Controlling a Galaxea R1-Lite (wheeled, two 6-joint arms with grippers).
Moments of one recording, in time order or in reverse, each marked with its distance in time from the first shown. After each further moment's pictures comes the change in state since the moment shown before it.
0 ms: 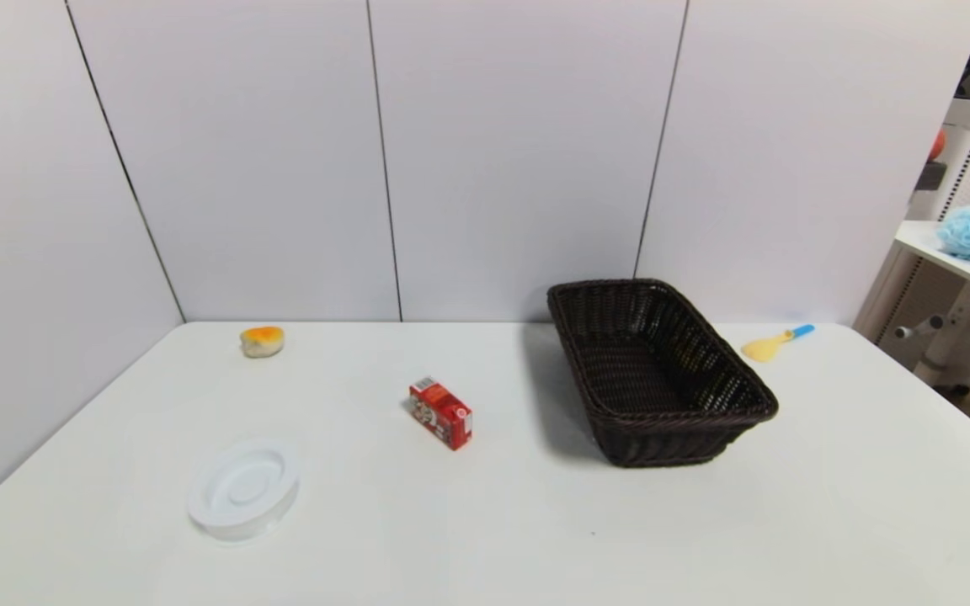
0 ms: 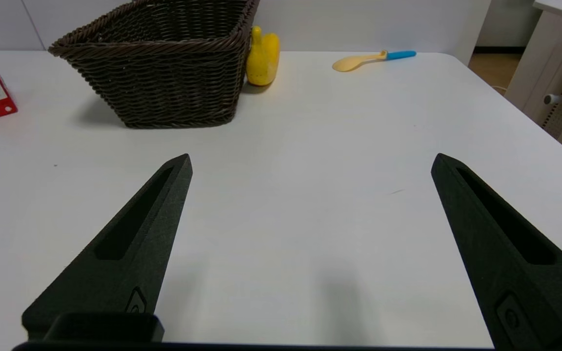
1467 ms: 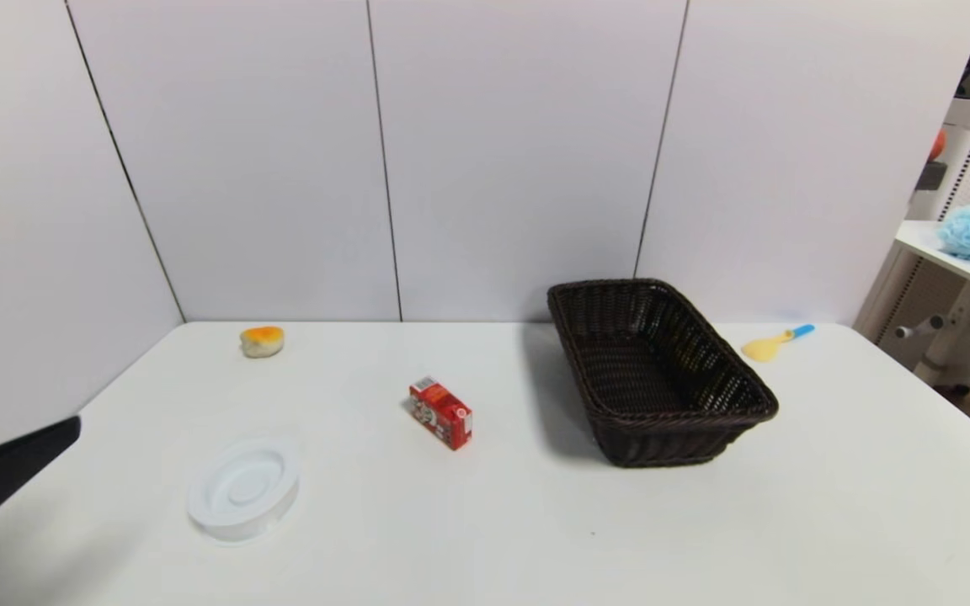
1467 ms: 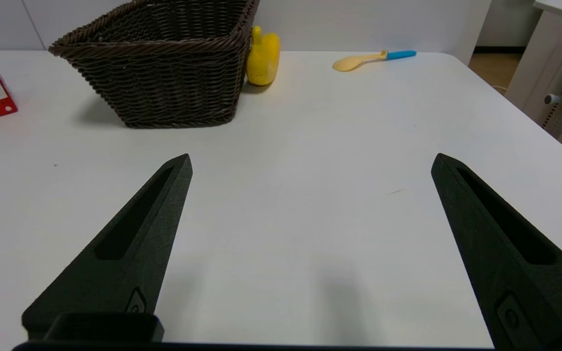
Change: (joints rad) left arm -0.009 0.793 -0.663 0.121 -0.100 0.157; right arm 0.000 0.000 0.000 0.000 0.000 0.000
